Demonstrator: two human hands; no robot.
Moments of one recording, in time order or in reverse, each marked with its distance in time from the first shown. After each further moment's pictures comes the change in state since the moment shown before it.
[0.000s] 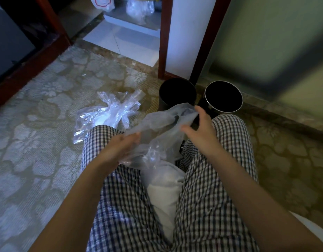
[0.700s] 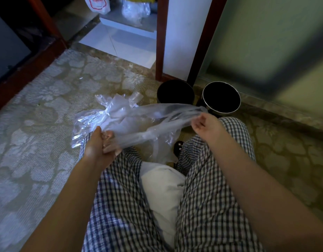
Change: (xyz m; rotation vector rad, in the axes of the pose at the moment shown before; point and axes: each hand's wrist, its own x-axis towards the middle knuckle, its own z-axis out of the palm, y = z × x) left_hand 0.021 0.016 -0.013 -0.664 0.399 -0.170; right_hand 0.061 0.015 -0.008 1.258 0.197 0.621
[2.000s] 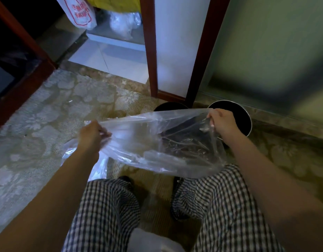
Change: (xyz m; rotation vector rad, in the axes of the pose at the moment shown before) left_hand 0.171 0.066 0.129 0.412 0.285 0.232; right_hand 0.155 -0.118 0.055 -1.068 0.047 -0.506
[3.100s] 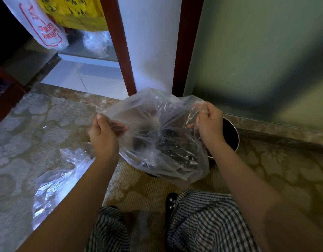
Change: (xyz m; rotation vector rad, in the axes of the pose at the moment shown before) left_hand 0.010 0.010 0.135 -0.145 -0.094 0.493; right_hand 0.042 -0.032 0.000 0.319 0.214 -0.306
